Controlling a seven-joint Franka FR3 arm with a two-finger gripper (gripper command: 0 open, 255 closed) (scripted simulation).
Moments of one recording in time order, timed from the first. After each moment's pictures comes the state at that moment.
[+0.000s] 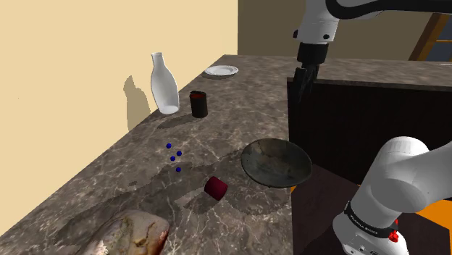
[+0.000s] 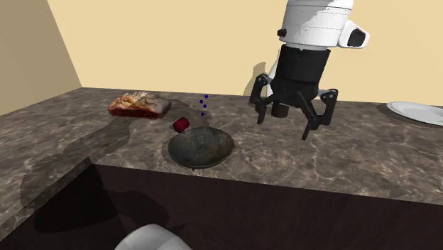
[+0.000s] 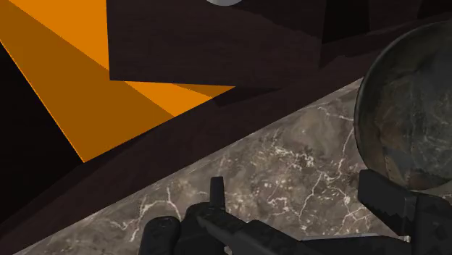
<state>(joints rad) 0.00 -0.78 -0.03 -2.29 0.06 1.50 -0.10</state>
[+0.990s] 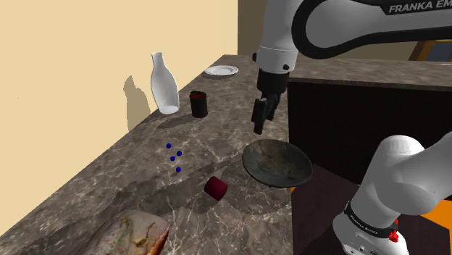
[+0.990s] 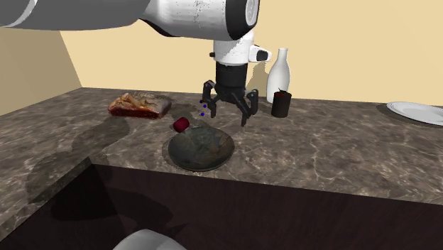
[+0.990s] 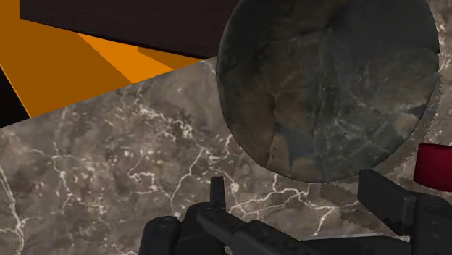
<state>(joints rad) 0.13 -0.67 0.22 -2.34 0.20 1.73 0.06</state>
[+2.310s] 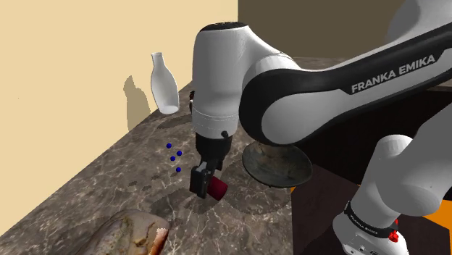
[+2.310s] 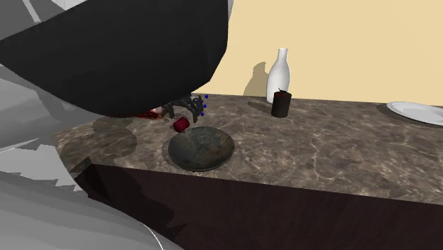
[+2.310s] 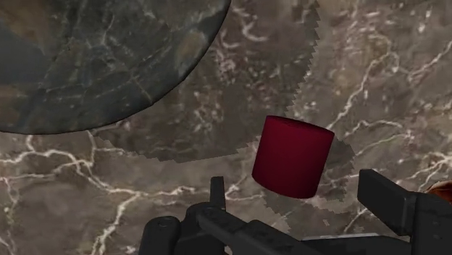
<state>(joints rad) 0.20 -0.32 0.58 -2.20 0.19 2.06 0.30</state>
